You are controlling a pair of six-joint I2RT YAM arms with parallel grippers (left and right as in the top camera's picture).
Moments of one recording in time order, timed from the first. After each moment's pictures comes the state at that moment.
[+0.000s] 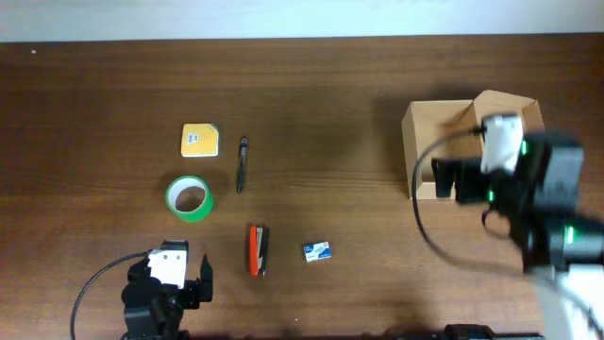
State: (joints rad) left arm 0.11 0.01 0.20 -0.83 0.02 0.17; right arm -0.05 1.09 1.18 -0.89 -0.16 -0.07
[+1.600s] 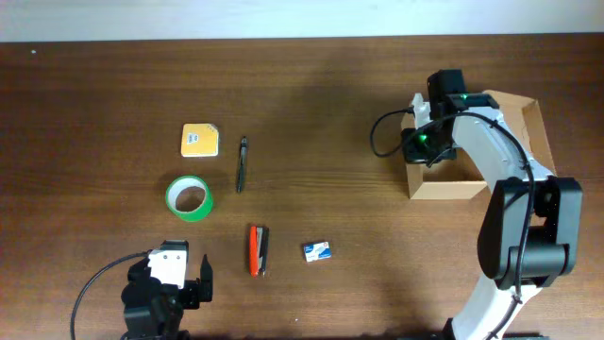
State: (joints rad) left arm 0.11 0.01 0.20 -0.82 0.02 0.17; right arm 0.02 1.98 1.46 -0.89 -0.12 -0.02
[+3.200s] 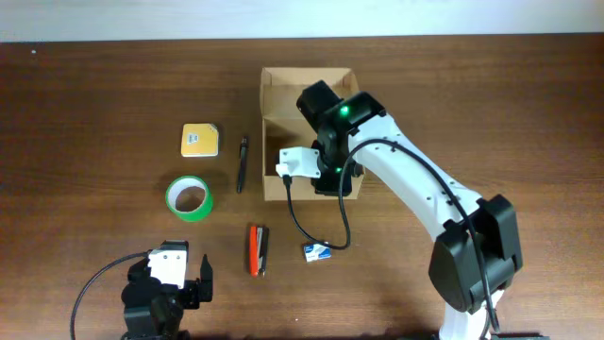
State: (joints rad) left arm 0.11 0.01 0.20 -0.82 0.02 0.17; right arm 0.57 1.98 1.71 -1.25 -0.20 -1.01
